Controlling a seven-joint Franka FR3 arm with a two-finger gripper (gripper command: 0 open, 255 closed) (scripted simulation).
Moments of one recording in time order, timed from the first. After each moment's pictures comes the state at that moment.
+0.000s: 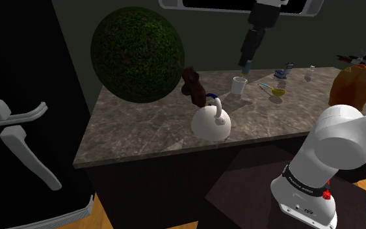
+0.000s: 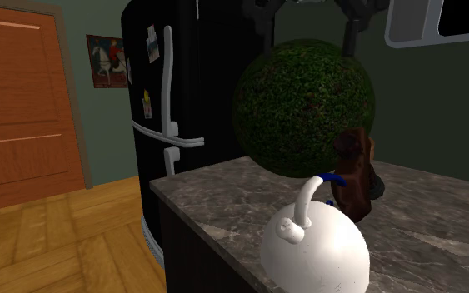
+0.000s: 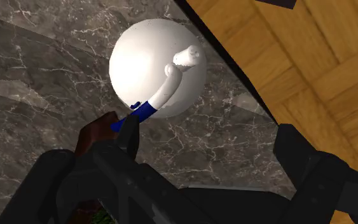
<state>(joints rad) 0.00 -0.83 0.04 -2.32 0.04 1.60 -0.13</state>
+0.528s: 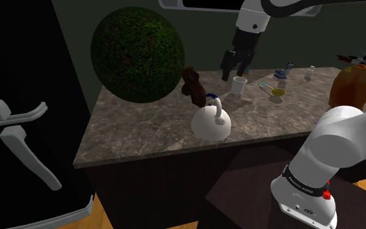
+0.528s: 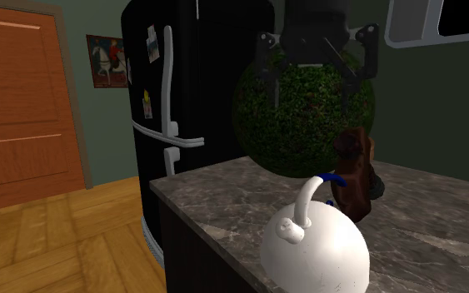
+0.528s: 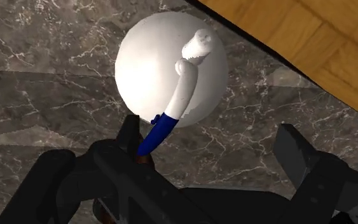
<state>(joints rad) -0.10 -0.76 0.10 -2.45 0.08 1.81 0.13</state>
